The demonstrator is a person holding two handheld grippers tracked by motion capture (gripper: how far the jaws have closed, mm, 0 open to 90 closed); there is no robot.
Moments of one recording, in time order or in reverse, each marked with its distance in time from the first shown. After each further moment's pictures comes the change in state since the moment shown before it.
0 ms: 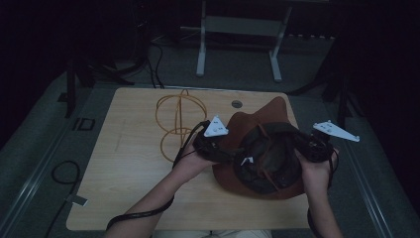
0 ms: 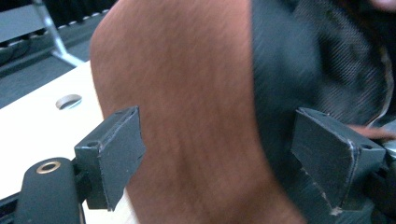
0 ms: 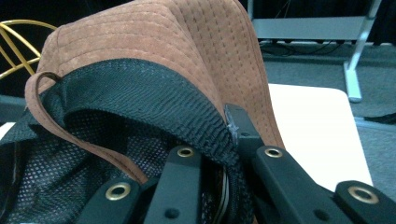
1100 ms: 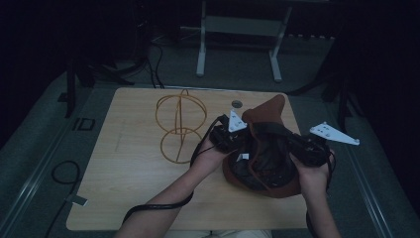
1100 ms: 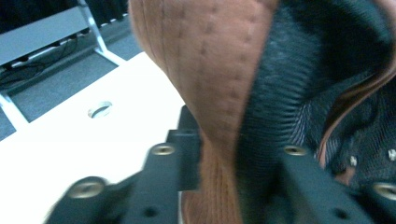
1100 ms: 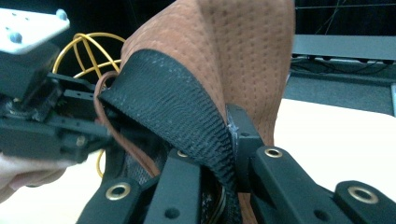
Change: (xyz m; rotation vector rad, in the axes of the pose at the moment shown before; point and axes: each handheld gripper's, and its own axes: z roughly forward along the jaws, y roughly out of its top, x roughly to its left) left arm -0.009 0.024 0.035 0.038 0.188 0.007; right arm 0.026 0.006 -0.014 -0.041 0.146 -0.048
